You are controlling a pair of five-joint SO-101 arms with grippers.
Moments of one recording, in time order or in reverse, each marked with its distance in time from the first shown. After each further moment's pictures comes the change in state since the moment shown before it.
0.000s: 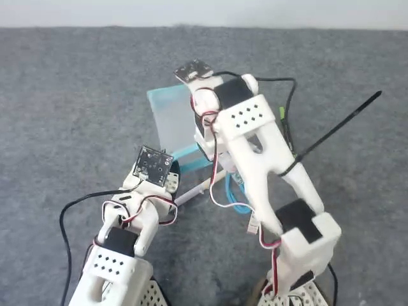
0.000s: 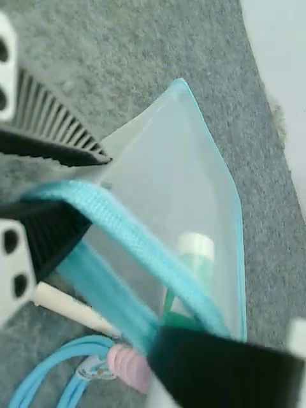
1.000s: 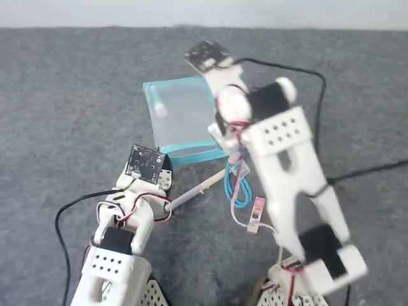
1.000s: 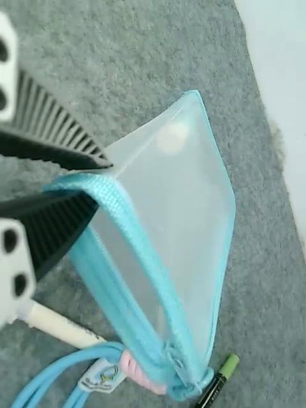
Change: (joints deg) left arm -5.8 -0.2 0.2 -0.7 -1.1; right arm 5.3 -20.7 8.5 -0.1 6.7
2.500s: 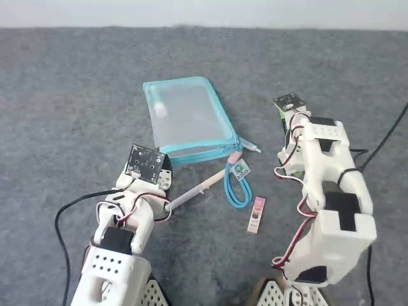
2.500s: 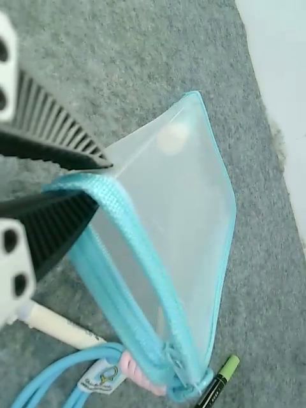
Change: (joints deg) left arm -0.2 0.0 0.0 0.0 0.0; right arm 29.5 20.7 36.2 -41.9 12.7
